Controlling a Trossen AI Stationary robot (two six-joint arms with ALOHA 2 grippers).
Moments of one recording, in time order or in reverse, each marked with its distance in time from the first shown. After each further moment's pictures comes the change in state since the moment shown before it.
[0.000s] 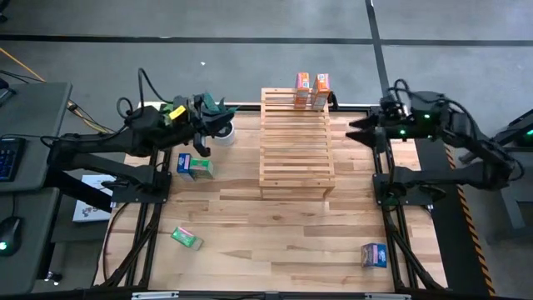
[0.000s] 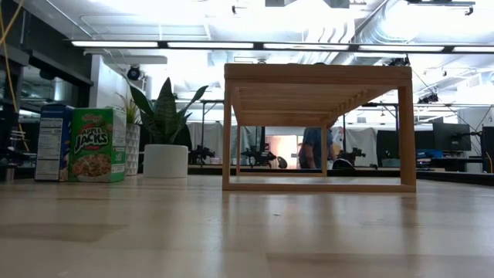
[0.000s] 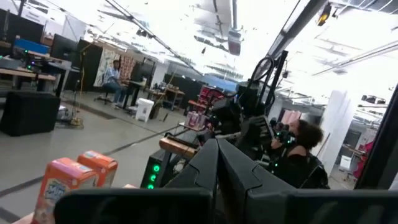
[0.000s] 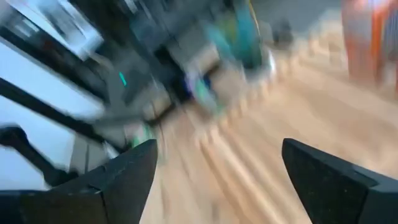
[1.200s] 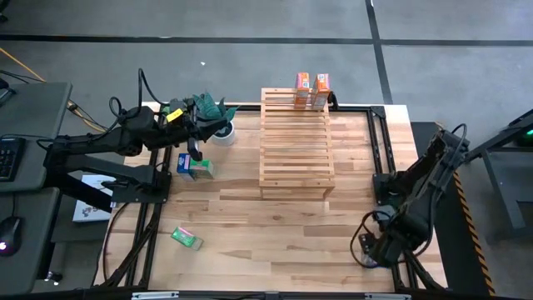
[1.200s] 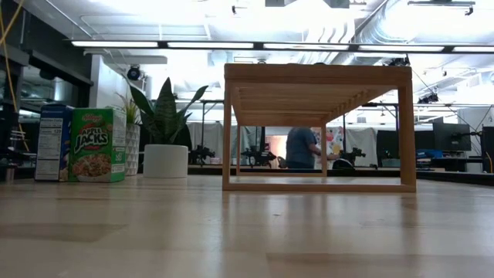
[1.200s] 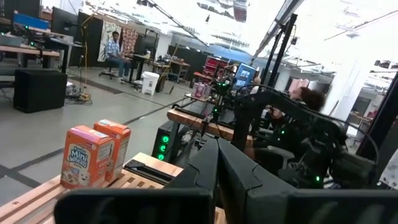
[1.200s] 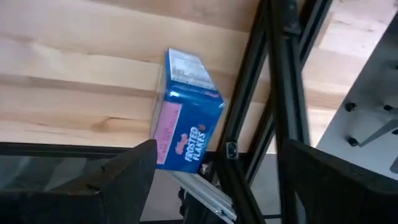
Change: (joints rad) left arm 0.002 -0.088 0.000 -0.227 0.020 0.011; right arm 1.228 0.600 -0.018 -0.501 -0.137 1.729
